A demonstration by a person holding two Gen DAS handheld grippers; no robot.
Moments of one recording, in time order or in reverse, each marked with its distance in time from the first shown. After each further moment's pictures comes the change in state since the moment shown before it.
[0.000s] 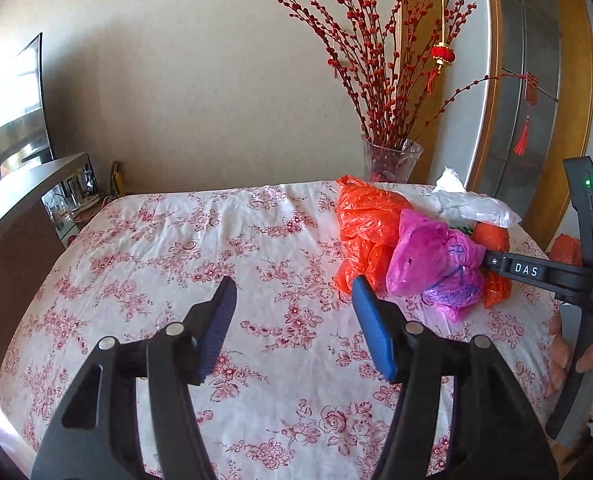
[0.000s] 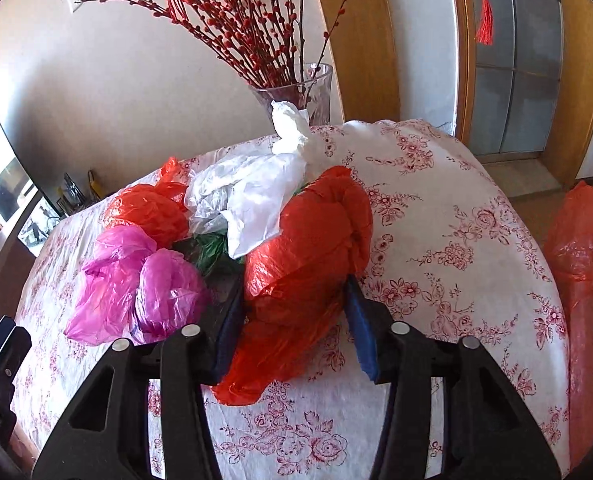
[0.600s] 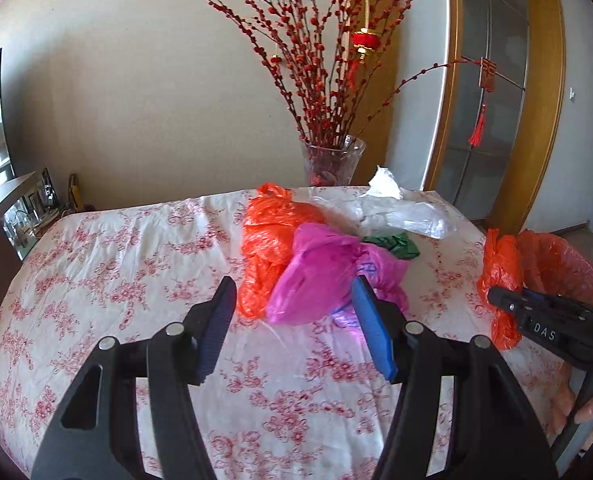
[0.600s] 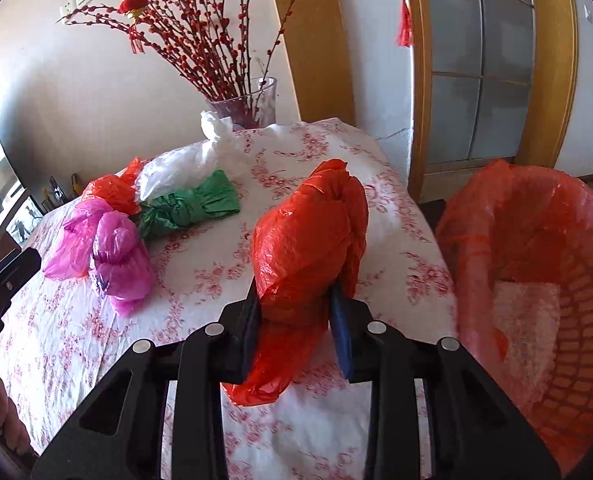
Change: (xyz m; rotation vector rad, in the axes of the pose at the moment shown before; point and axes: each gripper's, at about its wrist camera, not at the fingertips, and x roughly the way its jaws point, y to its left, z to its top) left arm 0.013 -0.072 0.018 0.057 0.016 -0.132; right arm -0.061 -0.061 -0.034 0.009 -0.051 -0.081
